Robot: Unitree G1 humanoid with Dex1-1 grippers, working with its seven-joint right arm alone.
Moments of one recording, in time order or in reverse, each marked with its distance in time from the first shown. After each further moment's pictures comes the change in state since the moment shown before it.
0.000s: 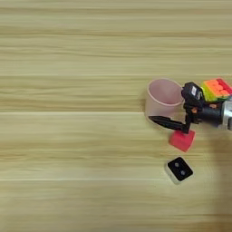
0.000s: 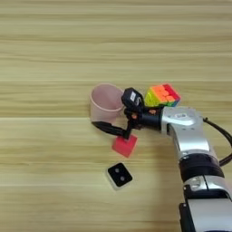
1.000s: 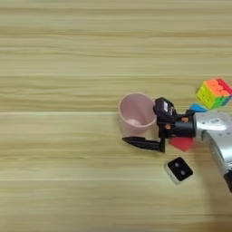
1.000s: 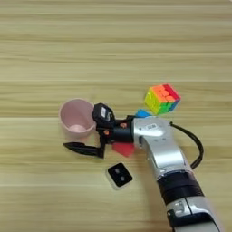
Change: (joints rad) arm 0.159 0.100 0.122 -0.352 0.027 0.151 0.023
